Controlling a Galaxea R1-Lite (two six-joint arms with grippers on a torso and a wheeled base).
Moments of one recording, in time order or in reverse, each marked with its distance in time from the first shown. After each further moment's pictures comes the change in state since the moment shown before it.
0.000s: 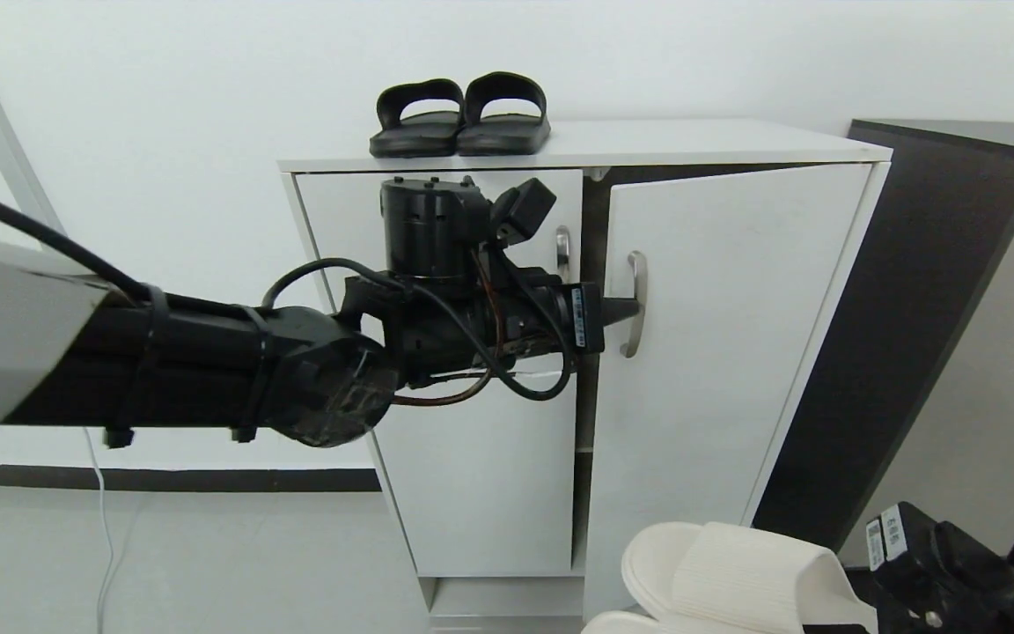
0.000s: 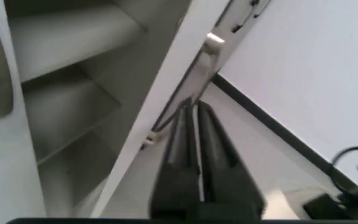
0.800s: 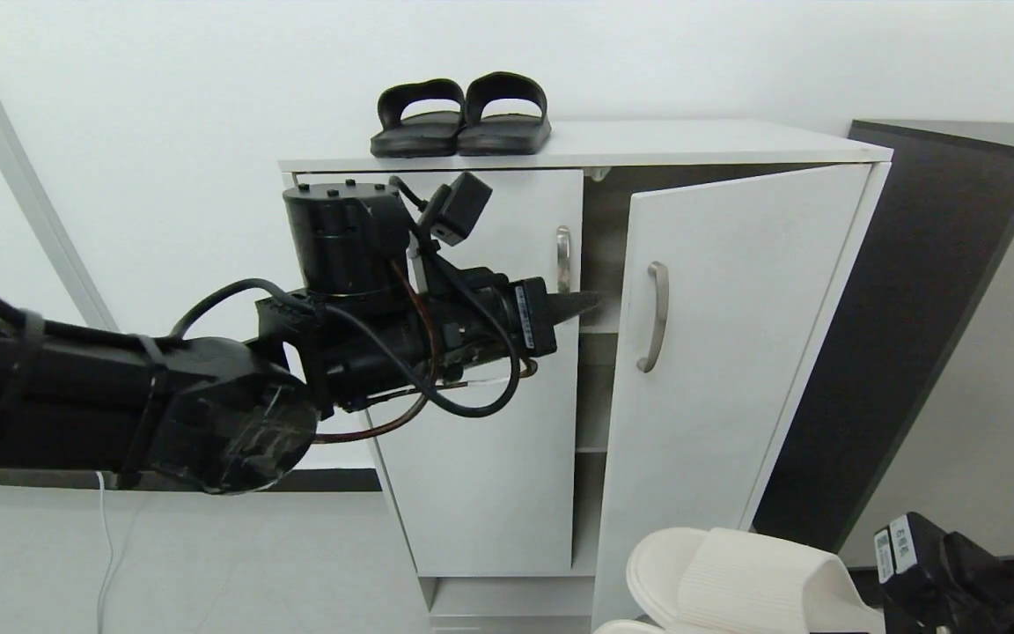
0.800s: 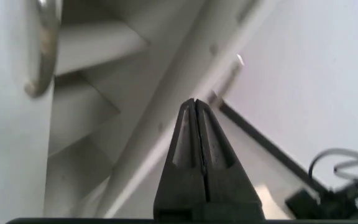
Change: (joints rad) left arm 0.035 -0.105 0.189 -0.166 0.001 -0.063; right arm 0.000 -0.011 0.016 0.001 -0.003 -0.011
